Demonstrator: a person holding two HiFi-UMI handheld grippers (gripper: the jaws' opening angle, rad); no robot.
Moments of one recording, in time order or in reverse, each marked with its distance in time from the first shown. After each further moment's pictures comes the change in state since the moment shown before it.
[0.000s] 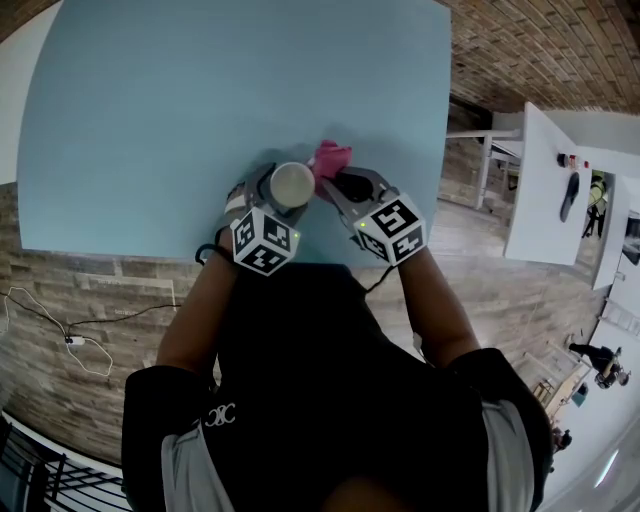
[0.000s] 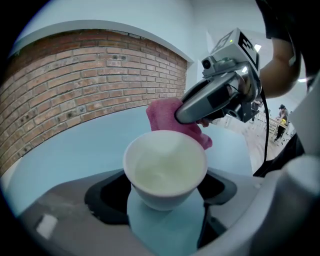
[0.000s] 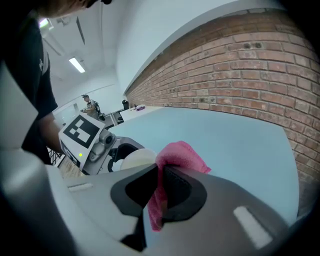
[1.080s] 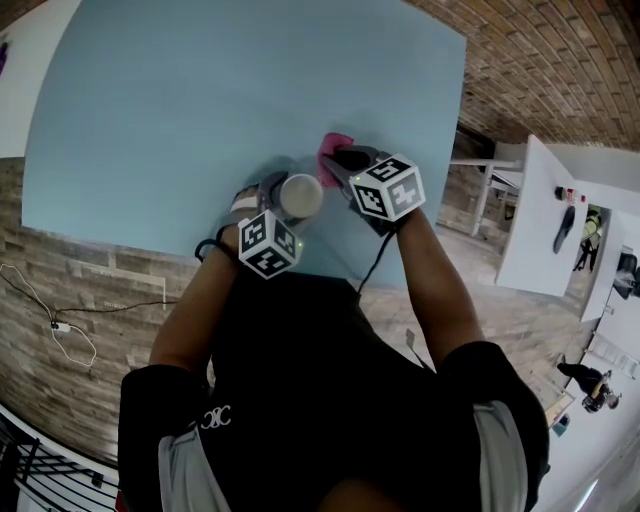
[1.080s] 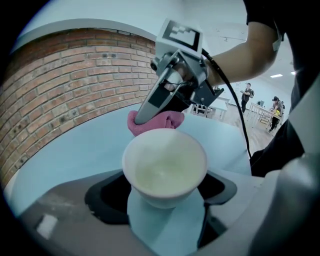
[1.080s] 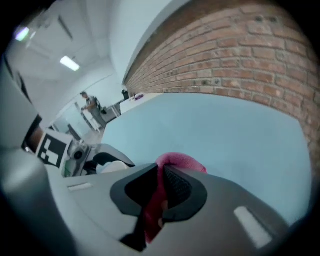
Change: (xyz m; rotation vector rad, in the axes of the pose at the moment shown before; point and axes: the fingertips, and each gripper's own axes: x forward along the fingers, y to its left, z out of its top) left arm 0.003 -0.002 0.000 0.084 0.049 -0.037; right arm 0.053 -0.044 0.021 0.043 0.198 0.081
